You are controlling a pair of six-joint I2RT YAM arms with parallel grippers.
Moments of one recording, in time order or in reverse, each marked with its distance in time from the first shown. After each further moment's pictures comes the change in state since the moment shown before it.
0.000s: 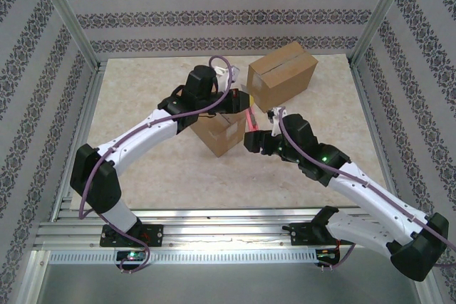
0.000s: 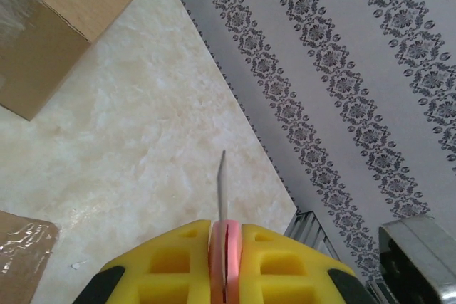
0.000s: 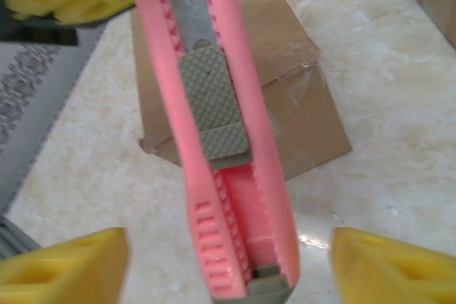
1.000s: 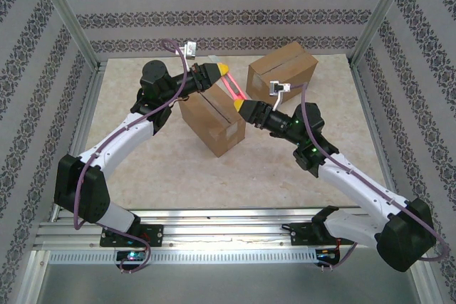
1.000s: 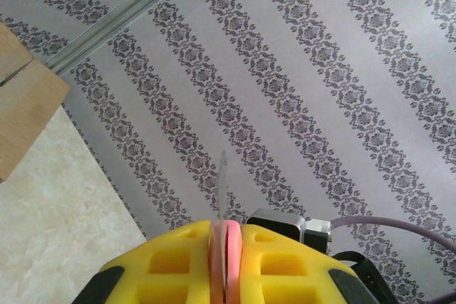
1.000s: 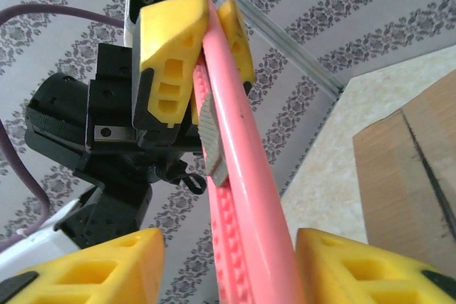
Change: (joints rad) left arm 0.221 -0.127 -0.200 0.658 0.239 -0.420; right arm -0.137 0.140 -0.078 0.845 -0.401 0.361
